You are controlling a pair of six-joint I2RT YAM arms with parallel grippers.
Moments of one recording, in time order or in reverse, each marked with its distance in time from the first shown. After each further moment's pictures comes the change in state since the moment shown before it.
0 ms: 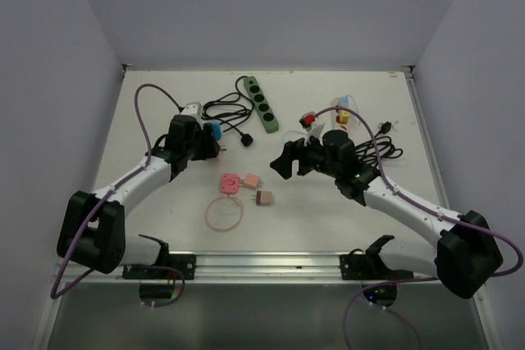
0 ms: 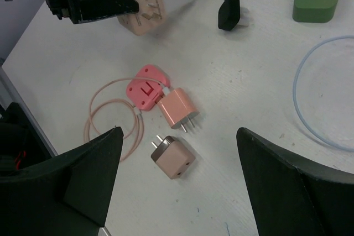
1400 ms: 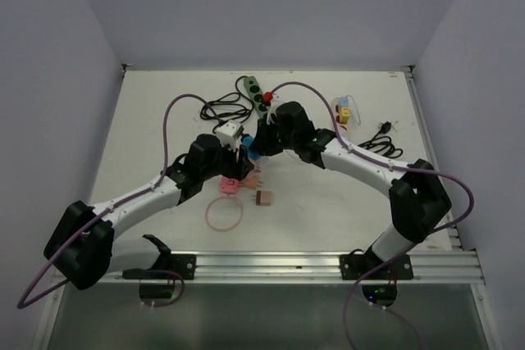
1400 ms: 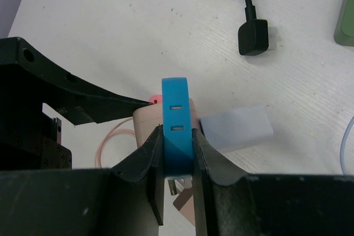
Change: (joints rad) left arm -0.311 -0.113 -0.127 0.200 0.130 0.144; right arm 0.101 0.455 0.483 -0.225 0.076 0.073
